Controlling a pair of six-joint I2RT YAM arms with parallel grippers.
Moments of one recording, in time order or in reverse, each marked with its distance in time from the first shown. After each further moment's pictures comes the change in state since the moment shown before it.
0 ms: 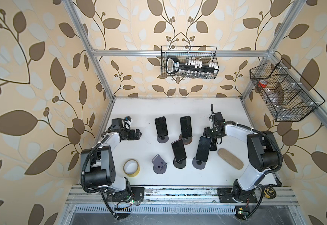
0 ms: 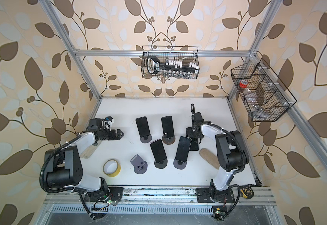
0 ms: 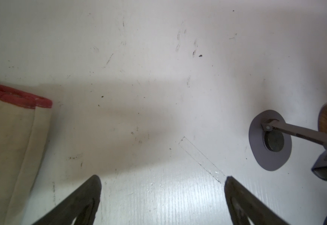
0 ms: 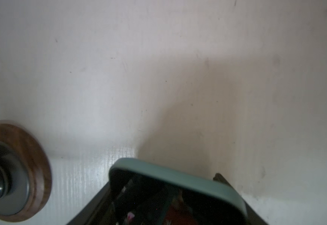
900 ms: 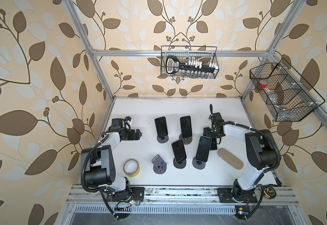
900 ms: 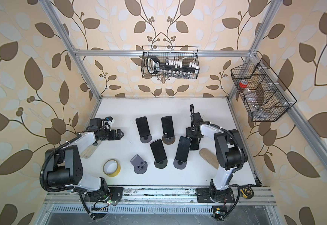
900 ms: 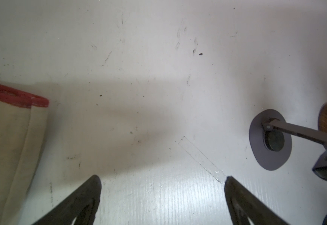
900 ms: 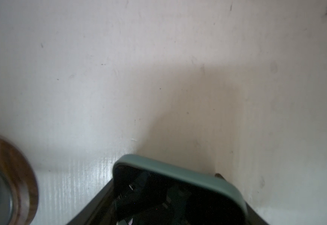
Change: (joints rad) left arm 0.000 0.009 0.004 -0.004 0.004 0.000; right arm 0.003 0.010 0.001 0.028 0.035 0.006
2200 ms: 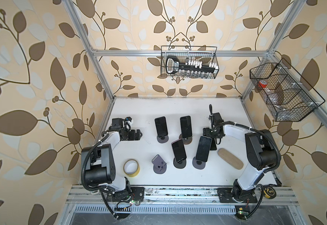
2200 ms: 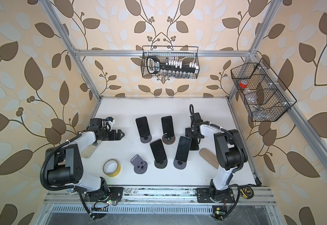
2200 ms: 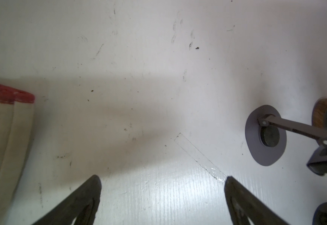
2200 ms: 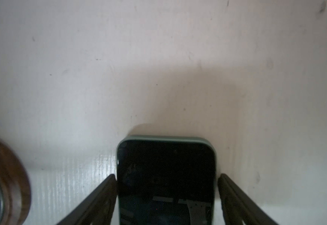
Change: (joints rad) left arm 0.000 0.016 0.013 -0.031 0.022 0.003; right arm 0.004 -0.009 0.004 -0.029 0.024 -0.003
